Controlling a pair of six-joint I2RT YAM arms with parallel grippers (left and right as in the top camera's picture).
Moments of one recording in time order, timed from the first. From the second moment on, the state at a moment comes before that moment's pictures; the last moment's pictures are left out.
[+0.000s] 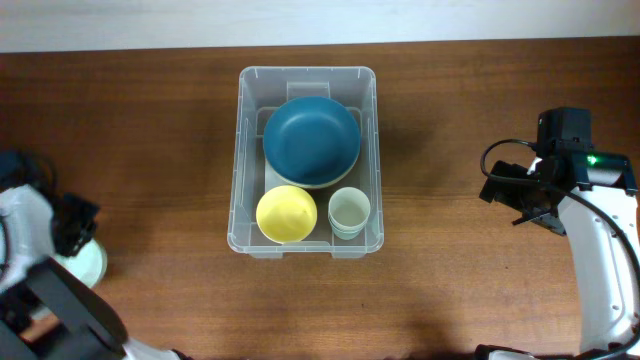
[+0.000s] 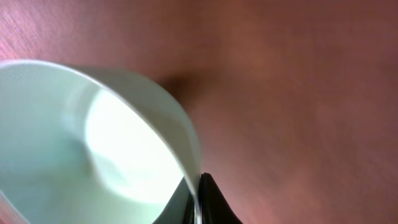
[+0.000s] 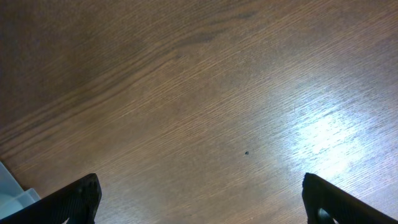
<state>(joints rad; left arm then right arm) 0.59 1.75 1.30 -0.99 -0.08 -0.52 -0.18 1.42 1.26 -1.17 0.09 0.34</state>
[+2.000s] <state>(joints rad) -0.36 1.73 1.89 -1.40 -0.18 -0.59 -0.18 1.42 1.26 -1.16 0.08 0.33</state>
